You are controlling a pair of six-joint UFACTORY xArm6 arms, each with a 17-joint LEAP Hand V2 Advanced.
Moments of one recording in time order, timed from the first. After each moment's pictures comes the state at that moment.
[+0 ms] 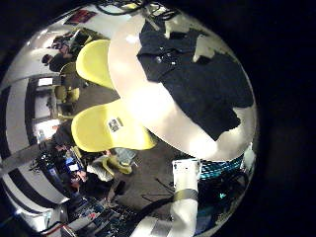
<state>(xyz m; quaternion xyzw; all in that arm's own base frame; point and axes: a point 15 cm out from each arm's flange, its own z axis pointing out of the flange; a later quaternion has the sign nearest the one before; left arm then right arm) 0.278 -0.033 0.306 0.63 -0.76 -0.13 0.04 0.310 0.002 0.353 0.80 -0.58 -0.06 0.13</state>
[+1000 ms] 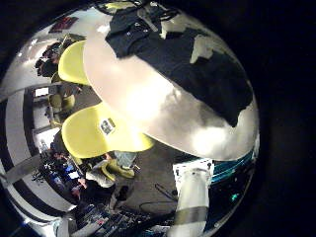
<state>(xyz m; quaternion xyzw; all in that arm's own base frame) 0.236 -0.064 0.179 0.58 -0.81 -0.12 0.02 0.284 -0.012 0.362 0.78 -0.60 -0.09 0.17</state>
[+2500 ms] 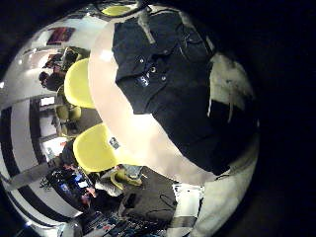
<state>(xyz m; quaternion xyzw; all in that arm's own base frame) 0.316 -0.100 0.227 0.54 -0.83 -0.15 0.01 0.266 0.014 0.210 0.77 -0.58 -0.13 0.22</state>
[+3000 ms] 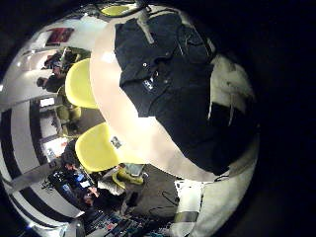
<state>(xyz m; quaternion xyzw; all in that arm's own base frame) 0.317 -0.096 0.245 0.54 -0.83 -0.15 0.01 0.288 0.038 0.155 0.77 -0.59 -0.10 0.23</state>
